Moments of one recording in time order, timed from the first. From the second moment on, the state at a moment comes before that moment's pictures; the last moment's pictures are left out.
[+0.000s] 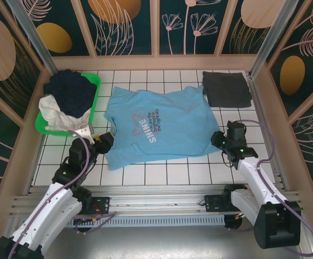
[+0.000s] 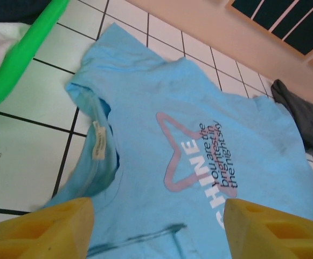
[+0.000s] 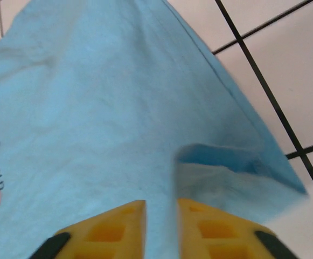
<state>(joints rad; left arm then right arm) -0.39 0.56 0.36 -0.22 -0.10 -0.64 0.11 0.91 0.48 -0.34 -0.08 0.57</state>
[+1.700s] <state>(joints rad) -0.28 2.48 2.15 -0.49 -0.27 -0.42 0.28 1.45 0.72 -0.16 -0.15 0.67</state>
